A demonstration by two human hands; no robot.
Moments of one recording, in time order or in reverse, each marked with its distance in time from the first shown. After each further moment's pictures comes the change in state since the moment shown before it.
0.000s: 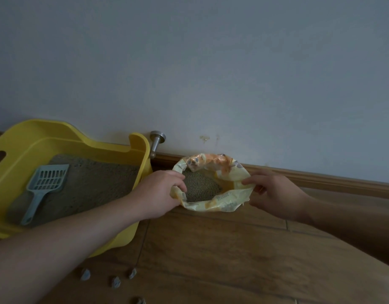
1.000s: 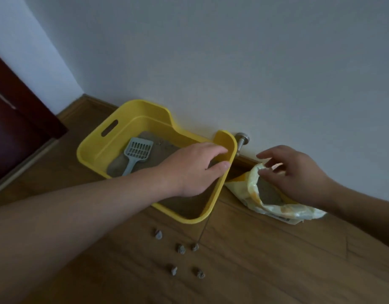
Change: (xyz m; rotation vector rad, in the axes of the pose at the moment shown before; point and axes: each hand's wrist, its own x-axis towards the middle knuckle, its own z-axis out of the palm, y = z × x) left_hand -0.110 -0.032 -0.124 -0.001 0.149 -0.037; right_hand 0.061 -0.201 -0.021 0.084 0.057 -0.208
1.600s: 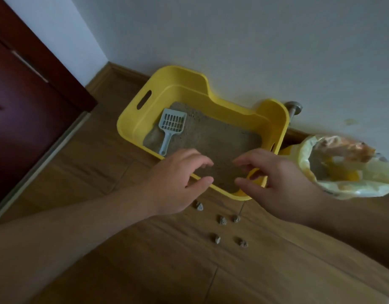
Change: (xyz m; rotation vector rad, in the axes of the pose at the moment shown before) left_hand -0.110 -0.098 -0.002 -0.054 -0.015 -0.100; right_hand -0.007 -0.127 0.091 0.147 -0.173 -0.143
